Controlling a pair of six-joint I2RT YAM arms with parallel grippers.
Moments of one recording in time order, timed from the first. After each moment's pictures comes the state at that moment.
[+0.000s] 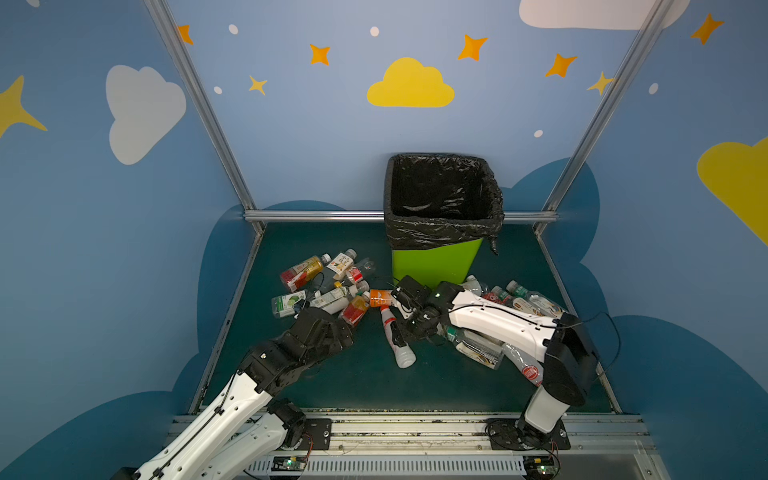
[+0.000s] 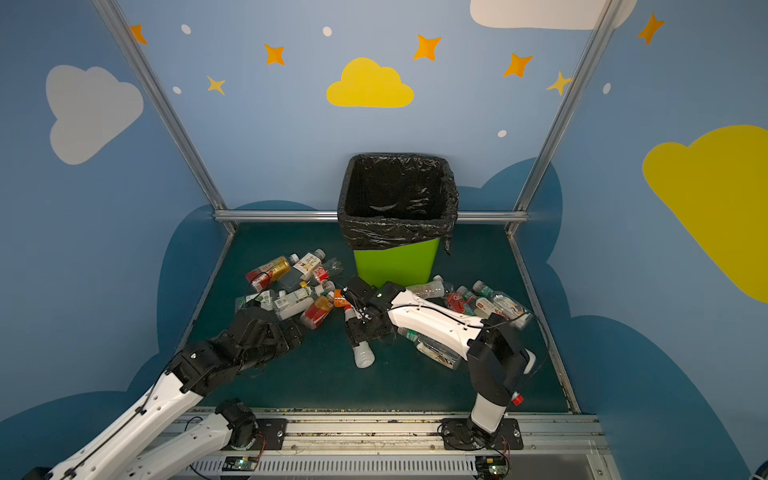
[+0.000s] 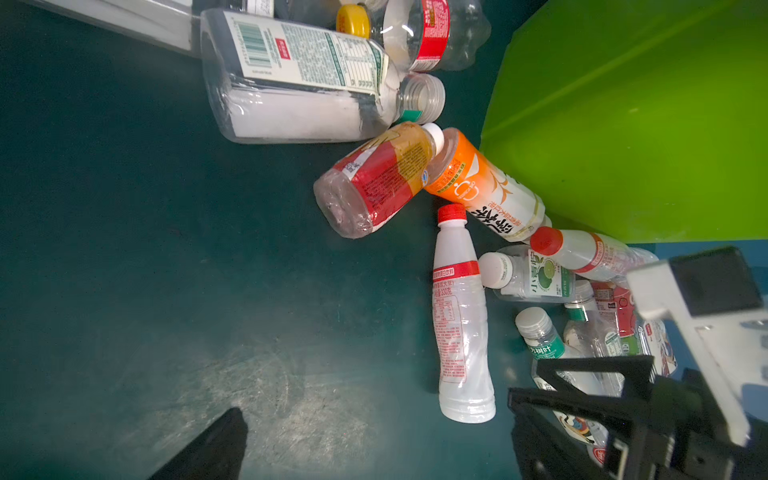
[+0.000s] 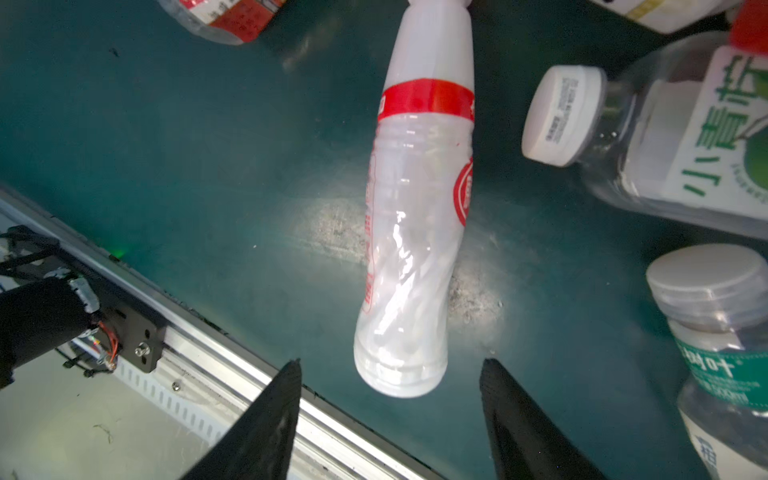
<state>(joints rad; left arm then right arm) -0.62 0.74 0.77 -0.91 -0.13 -1.04 0.99 1.75 1.41 -0.93 -0.12 0.51</state>
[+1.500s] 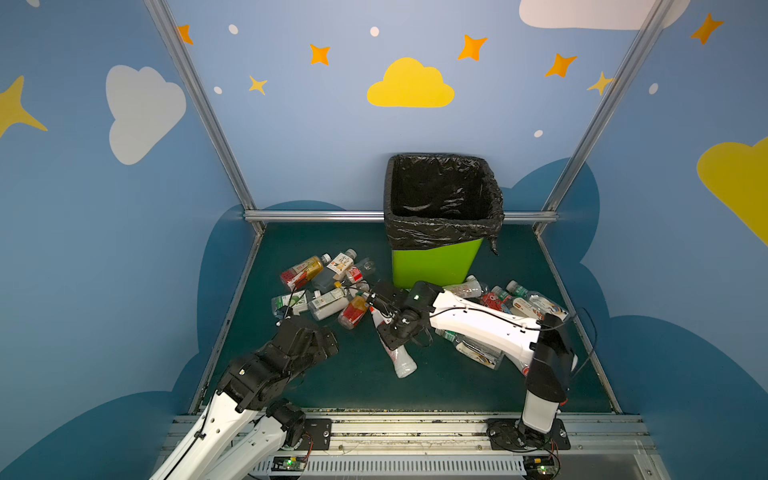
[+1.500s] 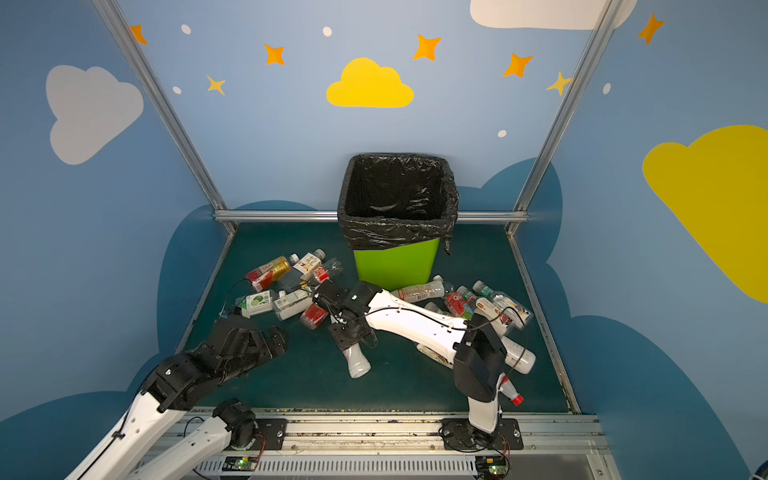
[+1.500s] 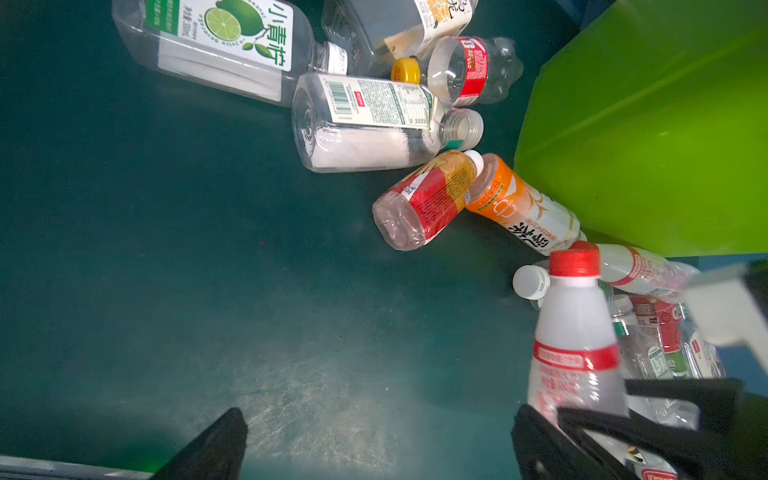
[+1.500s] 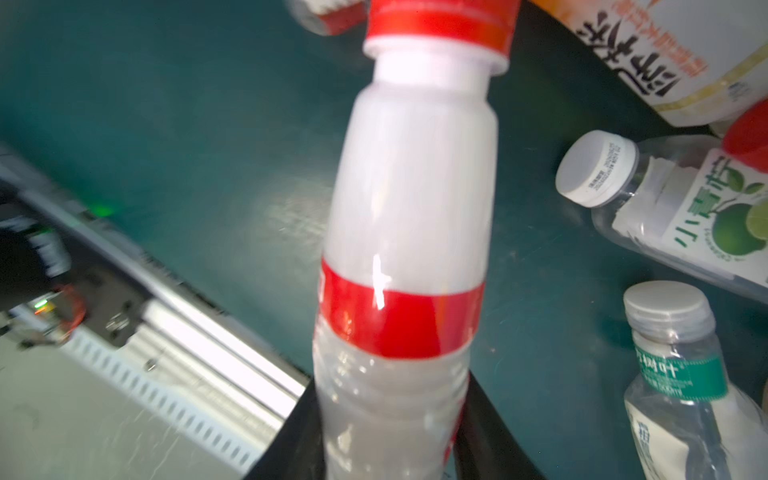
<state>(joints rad) -0.56 0.64 0.80 -1.07 -0.19 -0.97 1.14 1.80 1.64 -1.11 0.00 0.43</state>
